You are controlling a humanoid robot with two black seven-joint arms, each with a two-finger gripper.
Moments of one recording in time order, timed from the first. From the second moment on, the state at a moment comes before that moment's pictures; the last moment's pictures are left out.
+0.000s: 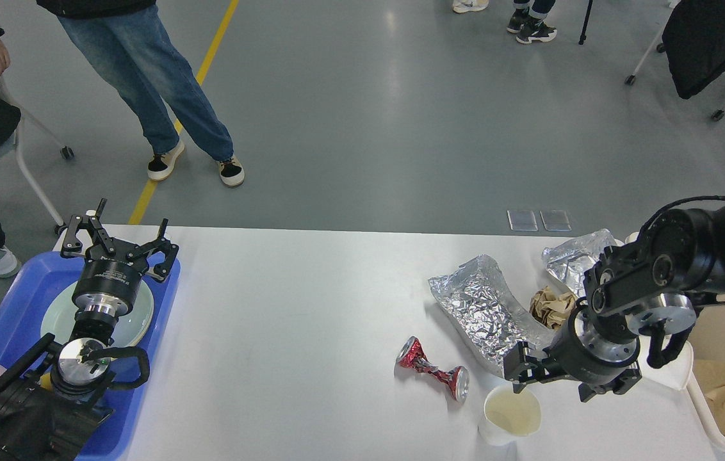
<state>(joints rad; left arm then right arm) -0.43 0.21 -1.19 -0.65 -0.05 -0.48 -0.28 1.83 -0.16 -1.31 1.64 0.04 0.23 -0.05</state>
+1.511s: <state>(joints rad) -0.43 0.21 -1.19 -0.65 -0.05 -0.48 -0.28 1.61 -0.11 -1.24 1.53 0.12 0.11 -0.04</state>
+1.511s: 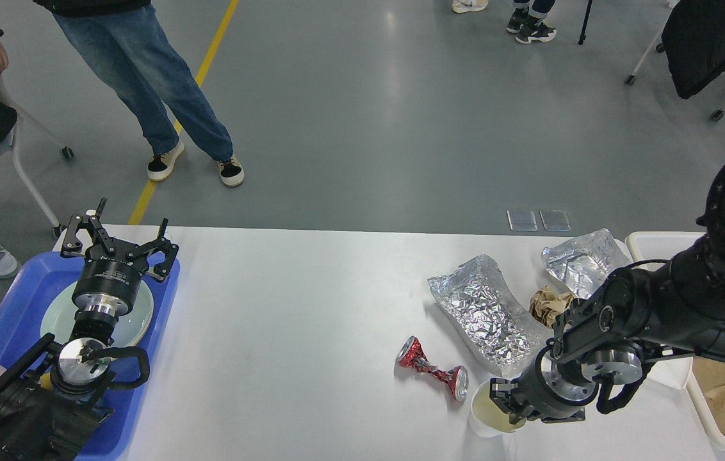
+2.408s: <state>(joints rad) -0.43 0.21 -1.19 -0.65 -0.05 -0.48 -0.28 2.48 -0.31 -1.48 1.68 0.13 0.82 -0.04</state>
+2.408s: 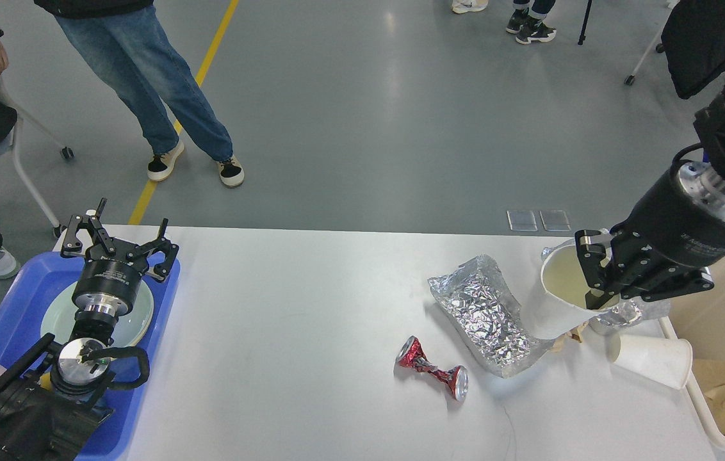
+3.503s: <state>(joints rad) -0.43 0.21 -1.19 -0.65 -0.05 -0.48 -0.28 1.04 -0.72 -1.11 0.45 0.14 0.44 -0.05</state>
